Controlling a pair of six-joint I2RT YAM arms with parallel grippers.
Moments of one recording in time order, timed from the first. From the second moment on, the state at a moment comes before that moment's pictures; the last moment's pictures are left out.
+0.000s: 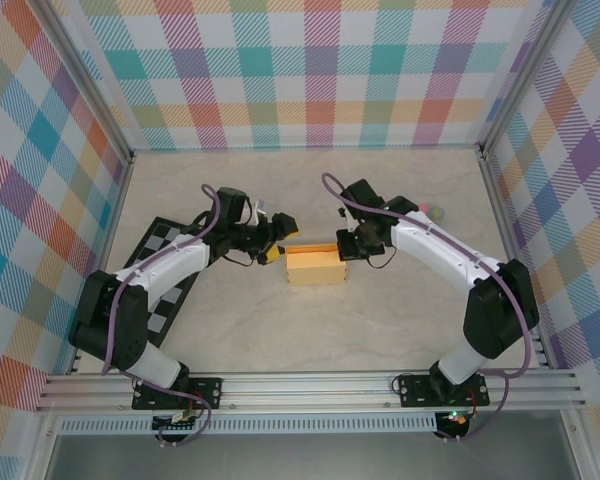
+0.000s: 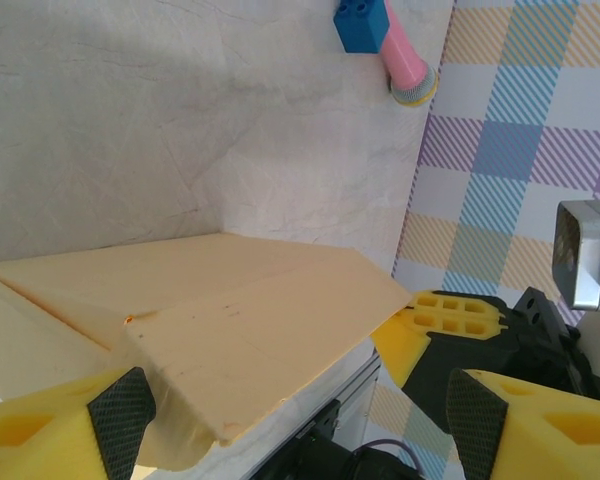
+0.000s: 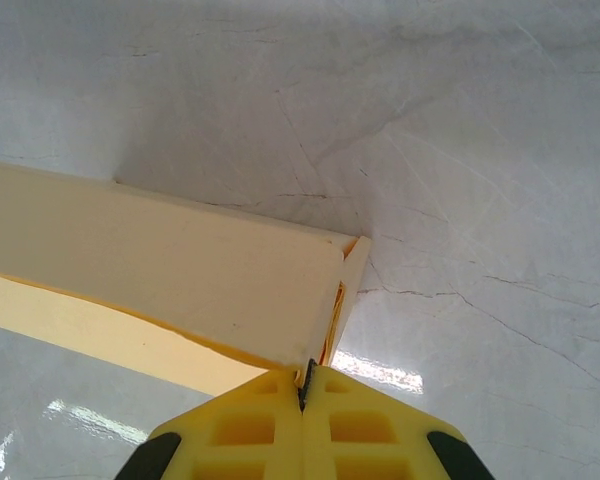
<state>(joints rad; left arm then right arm) -0.42 1.53 0.98 -0.20 0.69 -1.03 0.60 1.60 1.31 -0.92 -0.09 0.39</state>
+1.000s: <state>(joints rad) -0.42 1.55 1.01 -0.16 0.69 -1.18 0.60 1.61 1.31 -0.94 -0.08 0.41</state>
